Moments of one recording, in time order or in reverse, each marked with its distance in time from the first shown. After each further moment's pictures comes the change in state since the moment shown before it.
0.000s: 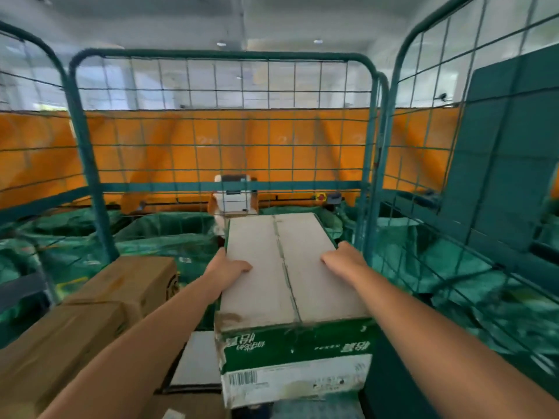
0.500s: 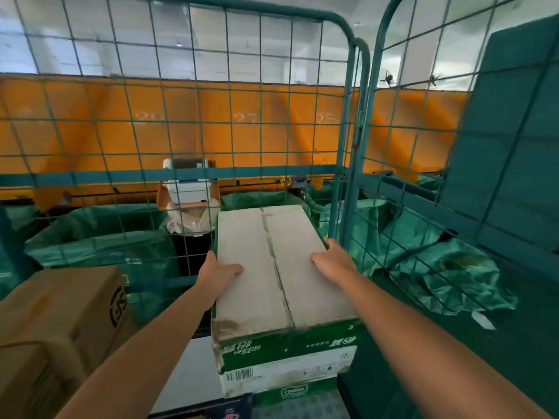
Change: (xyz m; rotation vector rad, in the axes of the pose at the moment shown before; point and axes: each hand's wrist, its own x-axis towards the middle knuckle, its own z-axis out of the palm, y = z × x) left_hand 0.136 -0.021 0.049 0.010 -0.084 -0.012; right_hand 0.090 0.012 0.039 0.067 0.089 0.068
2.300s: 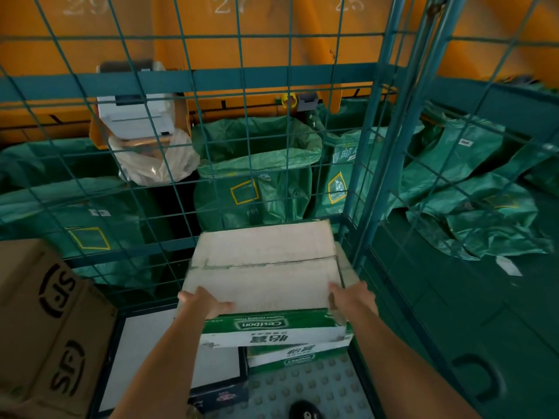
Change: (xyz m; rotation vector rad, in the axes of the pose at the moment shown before) left_hand 0.236 -0.177 0.094 0.917 -0.218 -0.526; right_hand 0.177 0.169 0.155 -0.086 -0.063 0.568
